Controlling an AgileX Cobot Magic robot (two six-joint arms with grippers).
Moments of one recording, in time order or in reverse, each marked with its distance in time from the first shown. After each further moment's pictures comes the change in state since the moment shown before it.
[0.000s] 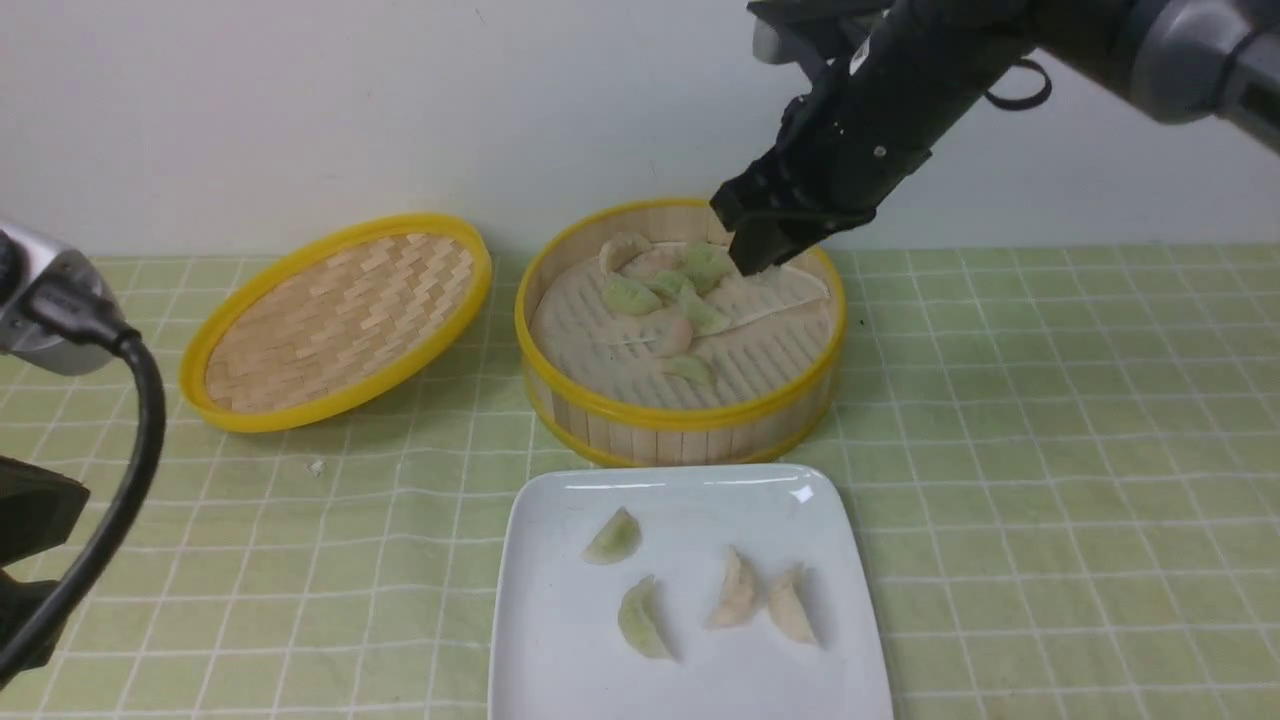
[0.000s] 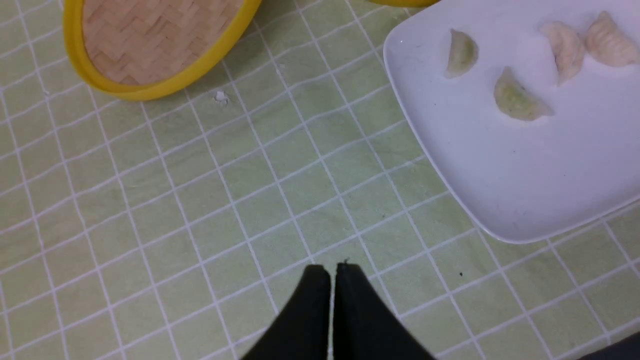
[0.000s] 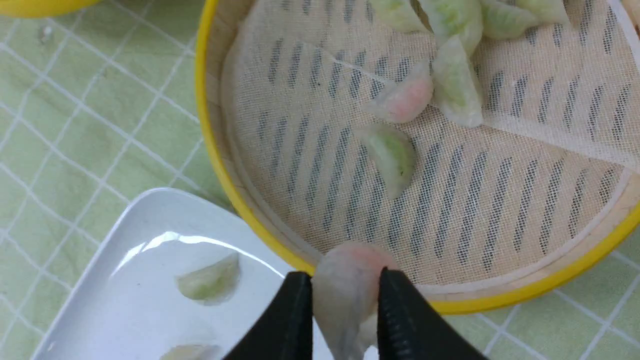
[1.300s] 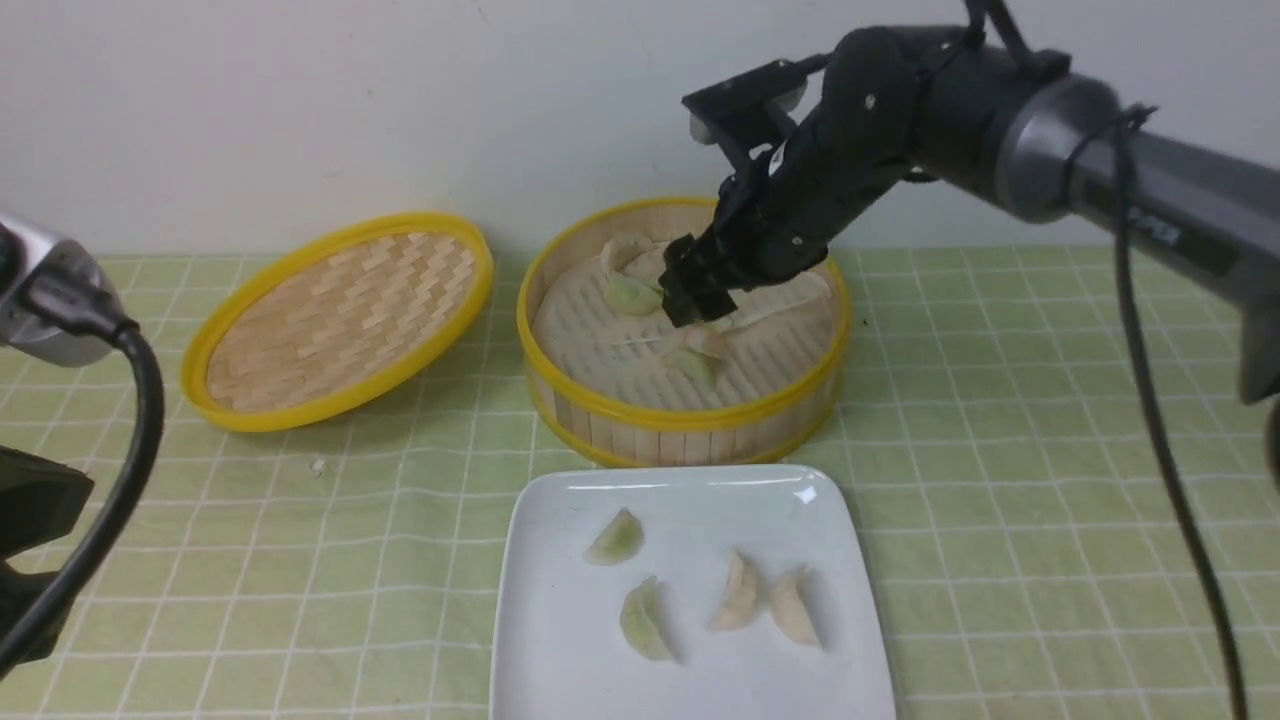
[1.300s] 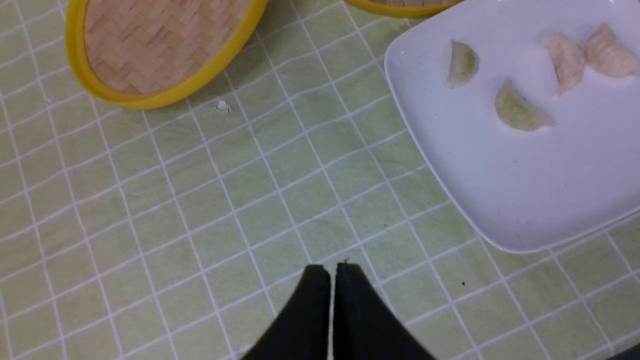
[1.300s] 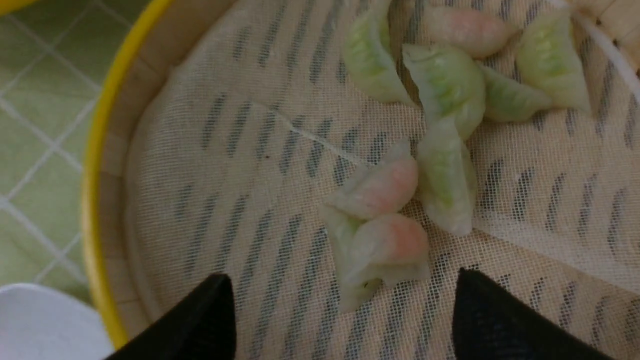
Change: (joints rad) right arm 0.043 0.198 0.013 -0.097 -0.296 -0.035; left arm 0.000 0.000 0.000 -0.001 -0.012 0.000
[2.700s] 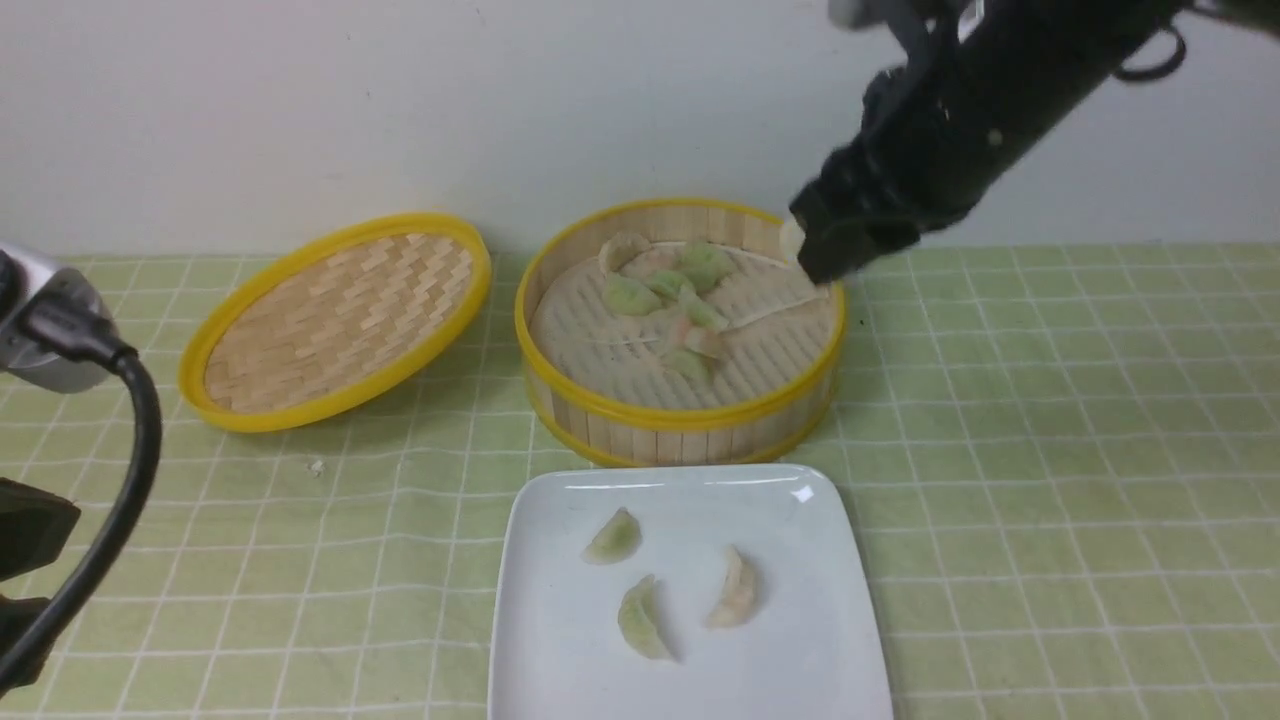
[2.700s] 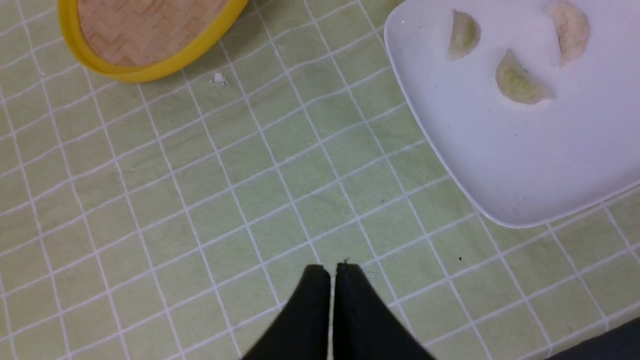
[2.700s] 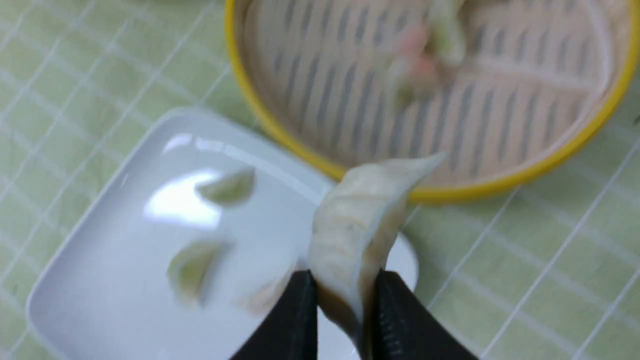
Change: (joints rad) right arm -0.041 -0.441 0.301 0.072 0.308 -0.024; left arm 0.000 0.000 0.000 0.000 0.038 -0.004
